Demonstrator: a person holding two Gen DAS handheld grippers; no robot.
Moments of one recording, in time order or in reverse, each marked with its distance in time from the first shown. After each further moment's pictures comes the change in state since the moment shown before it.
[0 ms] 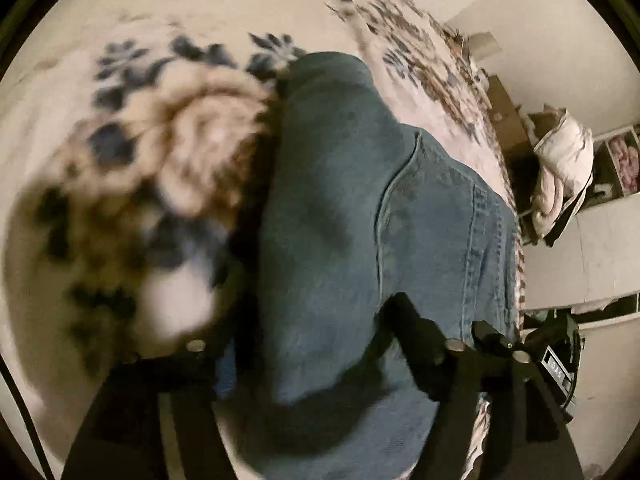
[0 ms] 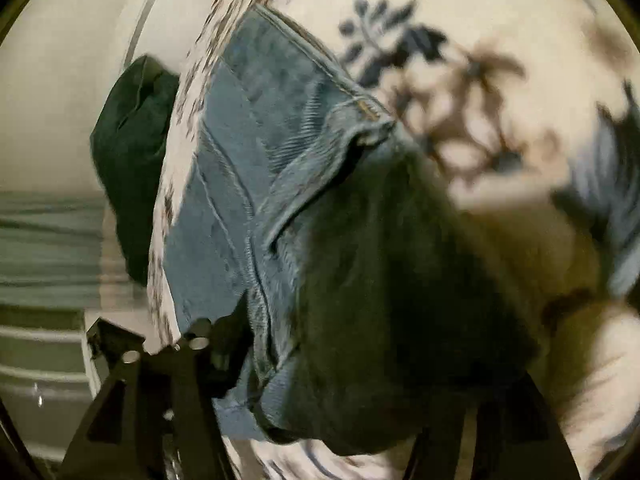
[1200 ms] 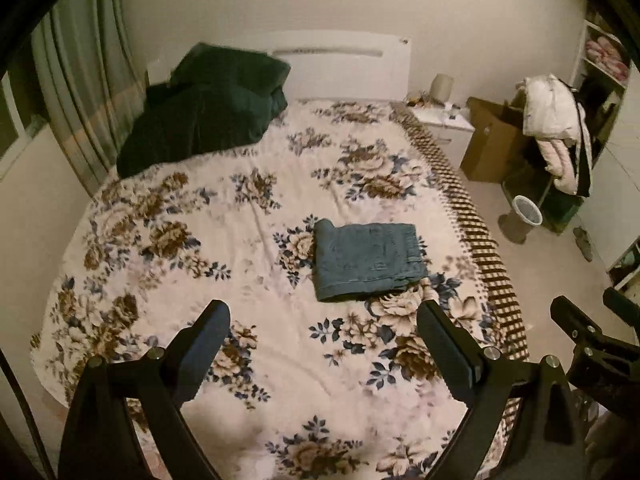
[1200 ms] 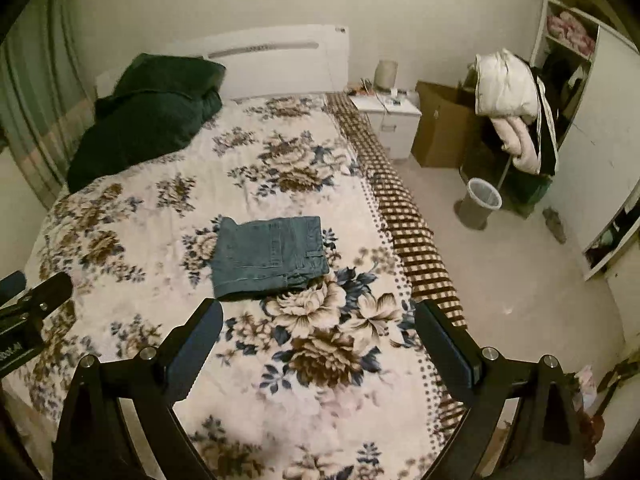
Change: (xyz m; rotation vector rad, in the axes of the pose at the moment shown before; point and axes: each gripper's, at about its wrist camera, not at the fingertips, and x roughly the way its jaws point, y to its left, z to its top) left arm -0.444 -0.250 -0.214 0.382 -0.384 0.457; right arm -0.464 0.353 -0.321 -0.643 -0.449 -0.640
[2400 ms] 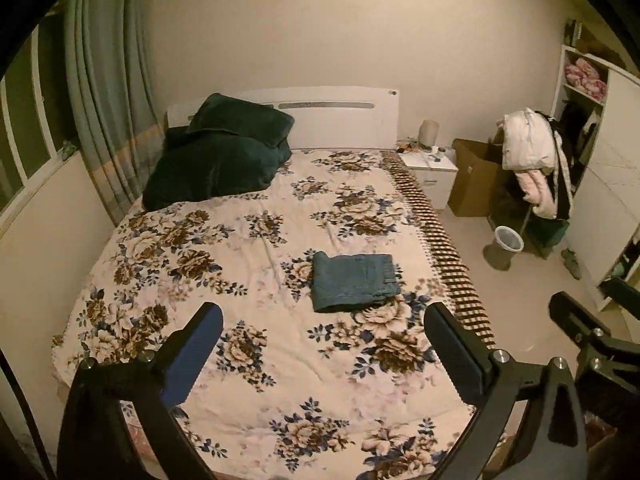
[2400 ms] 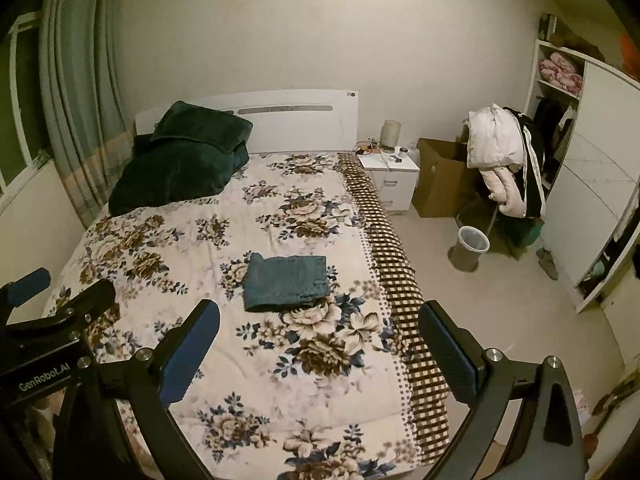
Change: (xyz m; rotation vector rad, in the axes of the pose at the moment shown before) left arm -0.162 -0.021 -0.035 -0.012 -0.153 0.018; right arm -0.244 -0.024 -0.026 -0.024 -0.161 0.043
